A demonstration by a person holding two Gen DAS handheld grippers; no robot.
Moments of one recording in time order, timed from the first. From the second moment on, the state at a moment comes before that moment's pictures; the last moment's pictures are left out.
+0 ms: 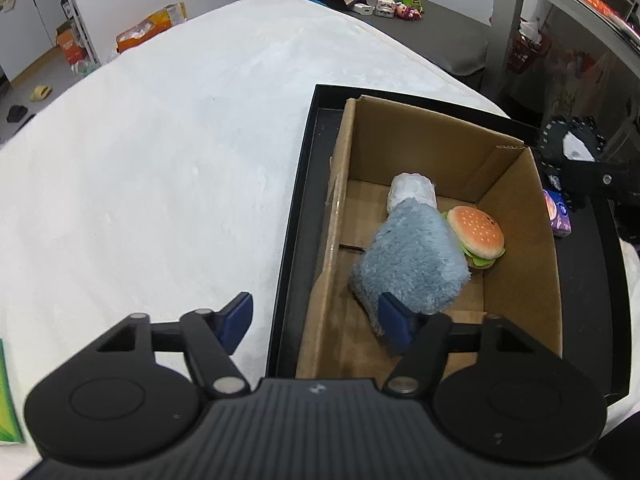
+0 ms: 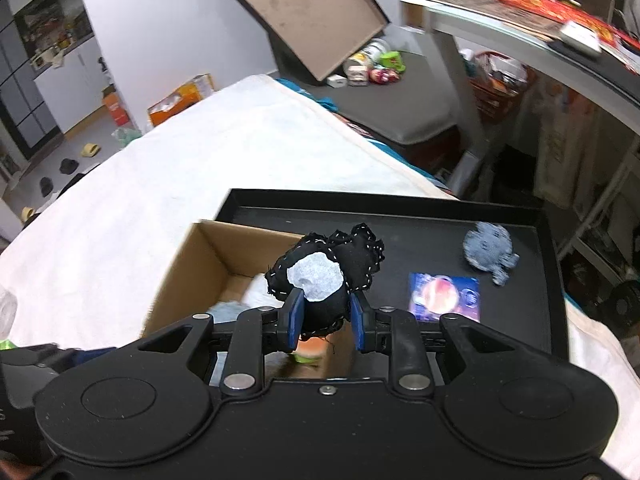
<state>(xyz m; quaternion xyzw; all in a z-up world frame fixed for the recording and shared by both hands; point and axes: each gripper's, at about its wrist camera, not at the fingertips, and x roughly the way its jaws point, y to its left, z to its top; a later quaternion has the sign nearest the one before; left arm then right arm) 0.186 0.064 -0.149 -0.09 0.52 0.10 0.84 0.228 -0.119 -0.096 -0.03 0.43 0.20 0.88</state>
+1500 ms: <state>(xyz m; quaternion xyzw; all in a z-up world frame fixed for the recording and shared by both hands) 0.185 0.070 -0.156 -0.11 0.53 0.11 0.83 0.209 -0.091 -0.108 -0.03 0.44 0.23 0.87</state>
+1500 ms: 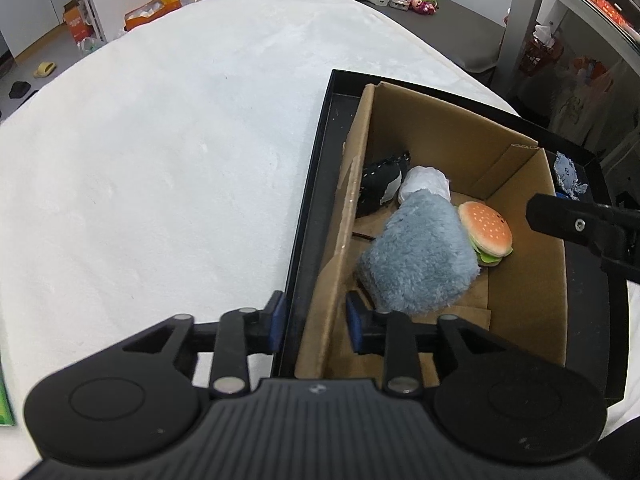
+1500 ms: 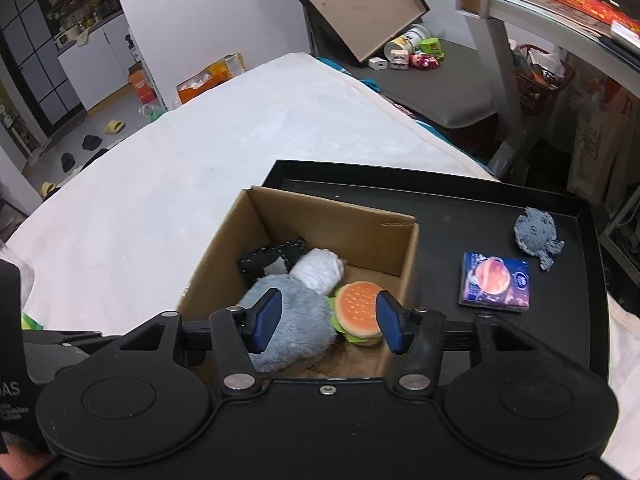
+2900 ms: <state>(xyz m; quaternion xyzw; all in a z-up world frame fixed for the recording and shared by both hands) 0.227 0.021 -0.140 -0.04 0.54 0.12 0.83 0.263 -0.193 -0.168 0.06 0.46 0.16 0.87</state>
